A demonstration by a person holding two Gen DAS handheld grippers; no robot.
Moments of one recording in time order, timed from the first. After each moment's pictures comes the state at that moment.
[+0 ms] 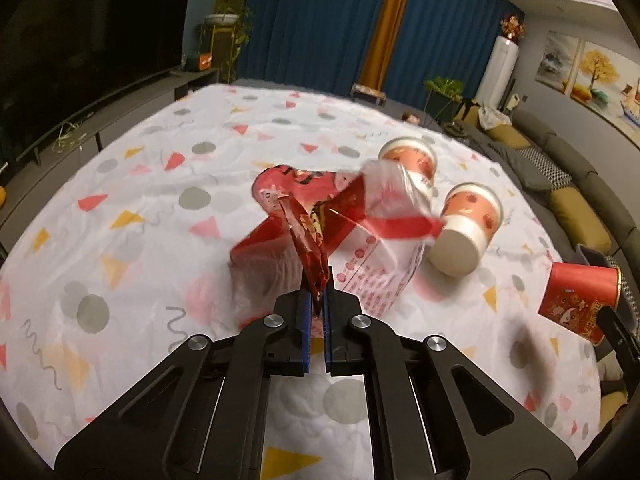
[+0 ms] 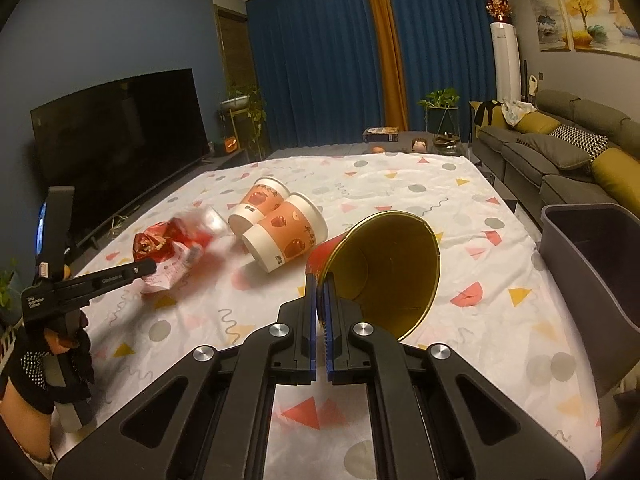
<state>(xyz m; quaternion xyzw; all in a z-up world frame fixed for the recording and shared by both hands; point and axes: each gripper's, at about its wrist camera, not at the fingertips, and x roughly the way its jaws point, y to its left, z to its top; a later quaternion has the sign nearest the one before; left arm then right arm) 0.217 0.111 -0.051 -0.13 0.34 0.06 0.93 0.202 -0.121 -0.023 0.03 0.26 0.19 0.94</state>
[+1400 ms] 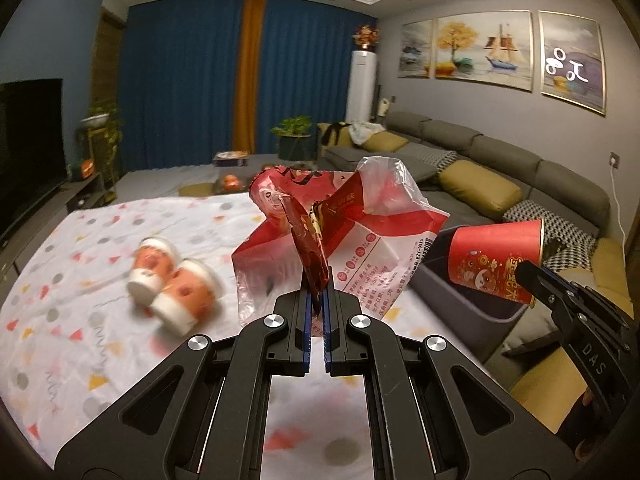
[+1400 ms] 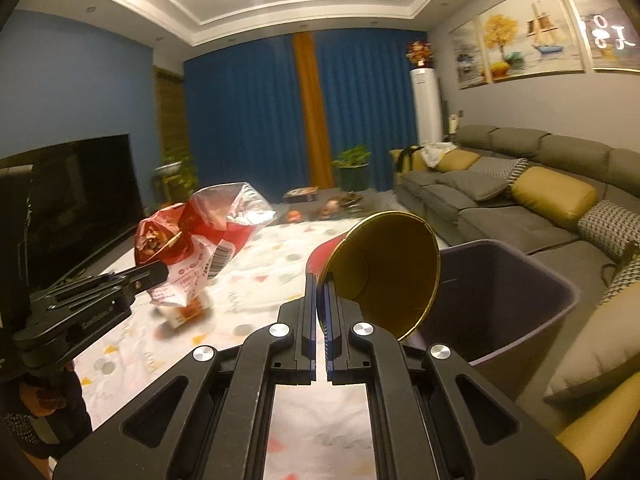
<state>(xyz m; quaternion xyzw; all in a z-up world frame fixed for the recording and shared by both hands) 0.193 -0.124 0.035 -0.01 0.22 -0.13 0.97 0.148 -0.262 0.036 0.06 0.17 0.05 0.98</state>
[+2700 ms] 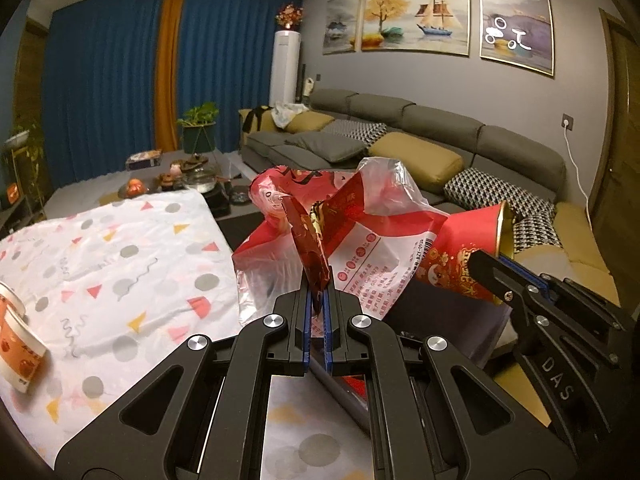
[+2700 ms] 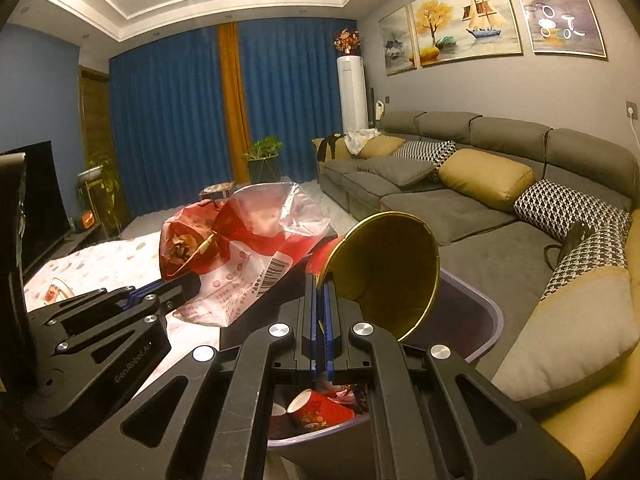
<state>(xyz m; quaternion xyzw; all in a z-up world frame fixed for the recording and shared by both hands) 0.285 -0.295 -0.004 0.02 0.25 -0.26 0.93 0.216 -0.364 0.002 0.06 0.20 -0.08 0.98</state>
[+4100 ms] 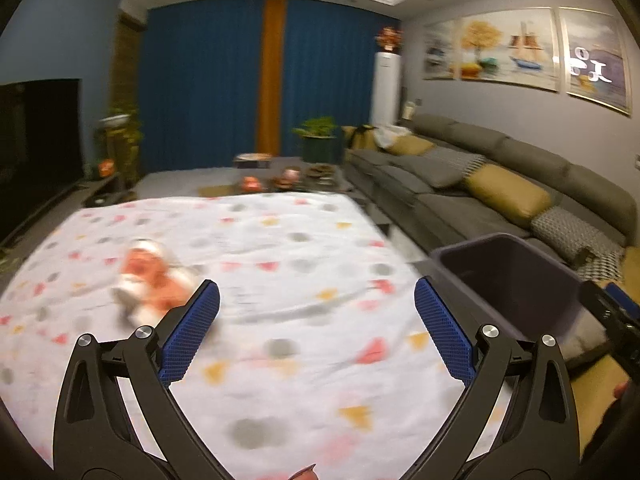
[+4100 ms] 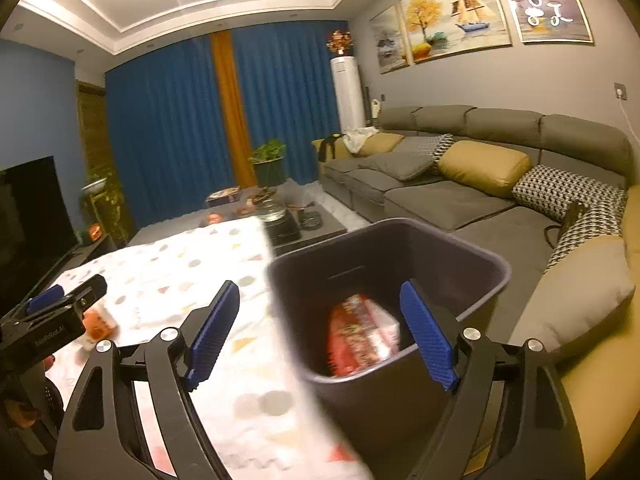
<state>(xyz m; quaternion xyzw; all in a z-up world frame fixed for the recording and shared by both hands) 0.242 -0.122 0.010 -0.01 0.22 -0.06 0.97 0.172 -0.308 0.004 0.10 0.19 -0.07 0.97</state>
